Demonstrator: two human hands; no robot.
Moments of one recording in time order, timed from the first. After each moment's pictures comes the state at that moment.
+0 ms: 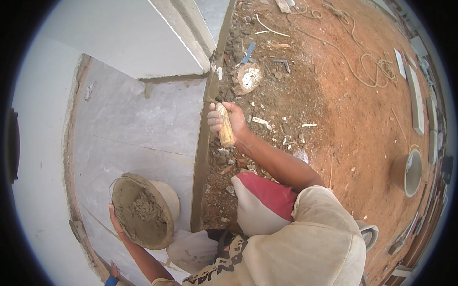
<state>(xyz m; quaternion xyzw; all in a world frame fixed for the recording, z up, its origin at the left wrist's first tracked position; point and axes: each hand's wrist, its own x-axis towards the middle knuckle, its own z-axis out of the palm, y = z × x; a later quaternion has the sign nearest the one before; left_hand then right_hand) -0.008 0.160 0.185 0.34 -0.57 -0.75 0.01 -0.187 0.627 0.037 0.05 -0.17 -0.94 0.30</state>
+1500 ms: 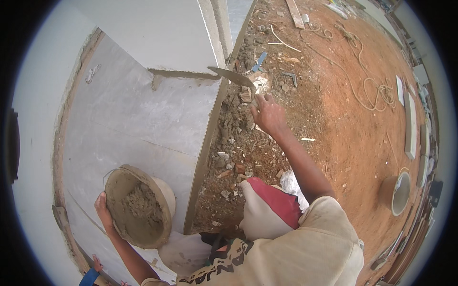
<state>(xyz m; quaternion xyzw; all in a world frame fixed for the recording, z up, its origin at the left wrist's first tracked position) -0.020 0.134 0.190 0.20 -0.83 -0.51 0.07 -0.189 0.703 0.068 0.03 0.98 -0.20 -0.07</state>
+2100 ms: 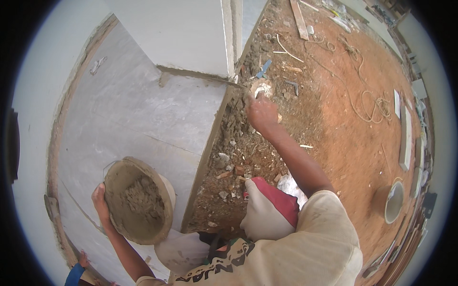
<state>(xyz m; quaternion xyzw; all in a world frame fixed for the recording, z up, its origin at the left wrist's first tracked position) -0.021 0.125 0.183 0.19 -0.84 -0.51 0.09 -0.213 0.668 0.081 0.00 0.99 -0.09 -0.06</state>
